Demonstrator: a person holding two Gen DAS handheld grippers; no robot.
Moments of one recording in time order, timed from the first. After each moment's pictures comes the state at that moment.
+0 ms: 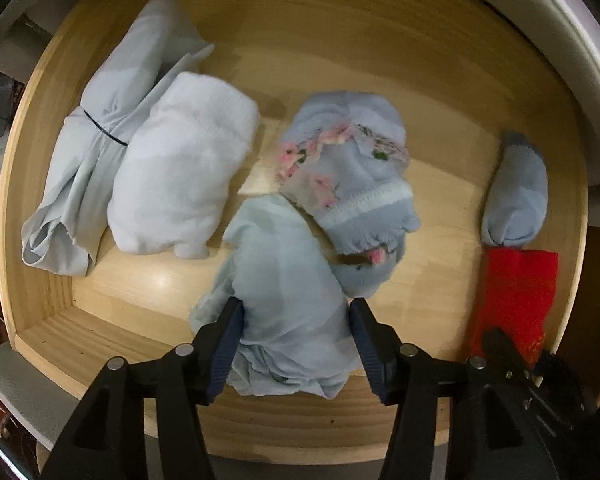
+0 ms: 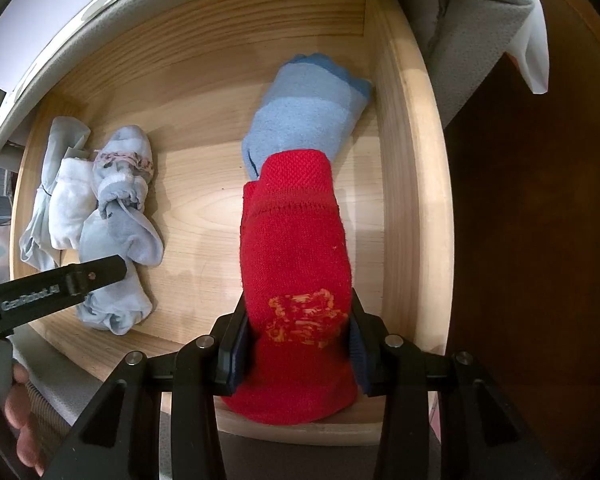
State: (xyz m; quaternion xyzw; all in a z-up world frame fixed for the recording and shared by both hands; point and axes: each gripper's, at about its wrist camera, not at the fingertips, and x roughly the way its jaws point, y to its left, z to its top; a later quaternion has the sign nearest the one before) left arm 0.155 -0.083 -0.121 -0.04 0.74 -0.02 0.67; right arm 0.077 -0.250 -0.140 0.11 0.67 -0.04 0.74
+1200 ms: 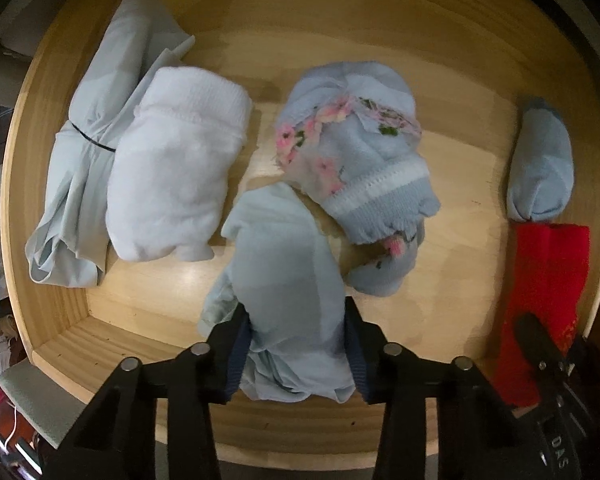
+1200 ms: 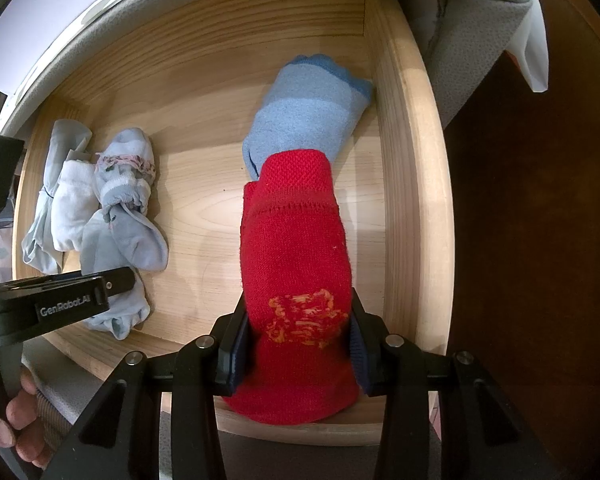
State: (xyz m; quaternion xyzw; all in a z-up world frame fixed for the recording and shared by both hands) left arm 0.155 -0.108 -0.131 0.03 0.75 -0.02 0.66; right arm 0.077 -0.246 -0.143 0.11 0.67 -0.04 0.74
